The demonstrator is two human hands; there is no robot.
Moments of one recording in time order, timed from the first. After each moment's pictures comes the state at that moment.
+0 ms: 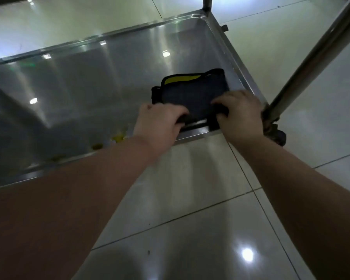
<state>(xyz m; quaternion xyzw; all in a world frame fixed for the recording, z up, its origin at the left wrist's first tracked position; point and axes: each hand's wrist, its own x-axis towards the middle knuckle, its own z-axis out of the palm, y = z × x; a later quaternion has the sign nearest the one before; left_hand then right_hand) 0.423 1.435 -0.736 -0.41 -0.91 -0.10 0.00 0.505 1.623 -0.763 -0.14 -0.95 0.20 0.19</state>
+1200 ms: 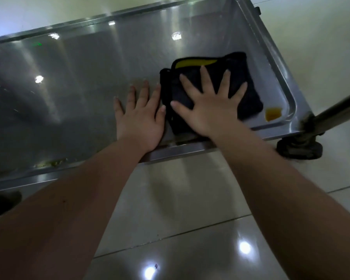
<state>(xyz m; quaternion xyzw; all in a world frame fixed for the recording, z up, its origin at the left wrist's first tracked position) 0.359 1.393 -0.788 -0.21 -0.98 -0.03 -0.03 0.404 1.555 -0.774 -0.17 -0.98 0.09 -0.07</state>
